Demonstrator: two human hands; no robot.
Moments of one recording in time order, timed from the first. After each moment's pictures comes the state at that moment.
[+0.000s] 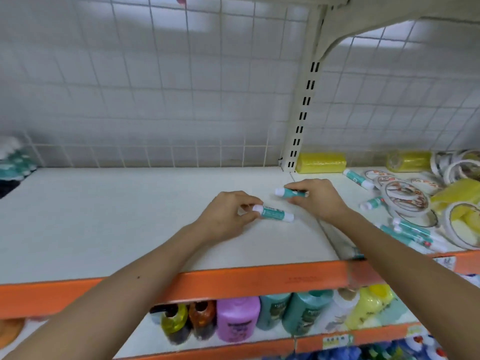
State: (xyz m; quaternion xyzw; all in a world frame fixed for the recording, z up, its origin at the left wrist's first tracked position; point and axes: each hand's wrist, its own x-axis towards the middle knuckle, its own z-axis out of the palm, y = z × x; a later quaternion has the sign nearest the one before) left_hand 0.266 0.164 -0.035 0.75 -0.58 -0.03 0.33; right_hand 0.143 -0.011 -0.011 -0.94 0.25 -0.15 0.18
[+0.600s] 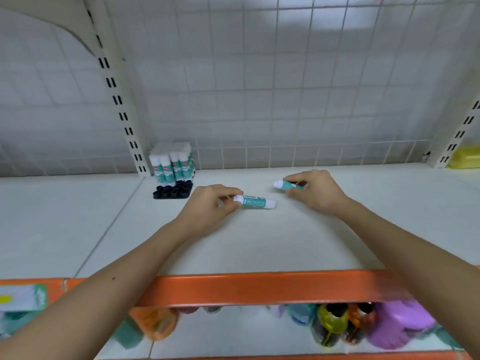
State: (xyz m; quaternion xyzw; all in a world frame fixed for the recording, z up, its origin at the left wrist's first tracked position) left_hand 0.487 0.472 -0.033 0.81 -0.47 0.02 0.34; right_hand 0.372 0.260 -0.024 -0.93 0.18 -0.17 0.28
